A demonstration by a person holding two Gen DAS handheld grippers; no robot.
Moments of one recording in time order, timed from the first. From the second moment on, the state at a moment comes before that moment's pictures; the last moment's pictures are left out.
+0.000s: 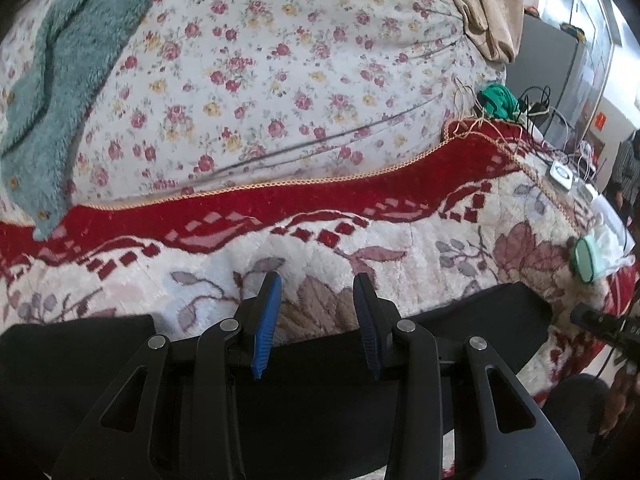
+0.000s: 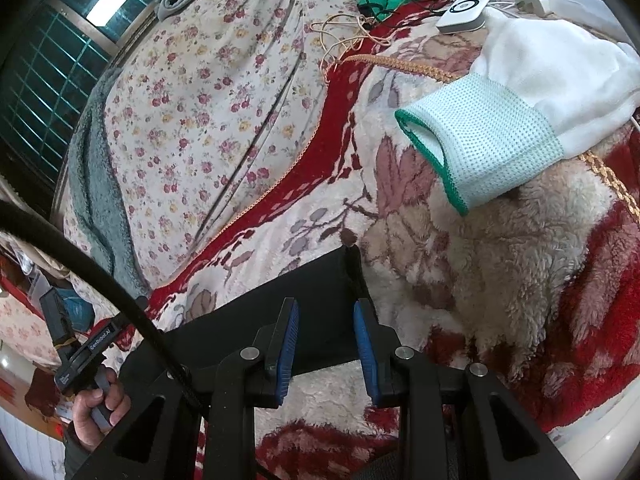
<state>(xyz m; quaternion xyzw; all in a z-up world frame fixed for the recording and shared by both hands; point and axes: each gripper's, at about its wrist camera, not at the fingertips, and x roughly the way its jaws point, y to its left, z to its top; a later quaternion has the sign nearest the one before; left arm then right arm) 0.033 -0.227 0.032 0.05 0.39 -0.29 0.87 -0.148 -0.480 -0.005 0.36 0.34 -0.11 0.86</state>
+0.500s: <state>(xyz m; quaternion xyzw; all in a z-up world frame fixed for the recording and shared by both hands) 0.037 -0.226 0.028 0.04 0.40 -0.29 0.87 -0.146 -0.481 -0.006 0.36 0.35 -0.11 0.86</state>
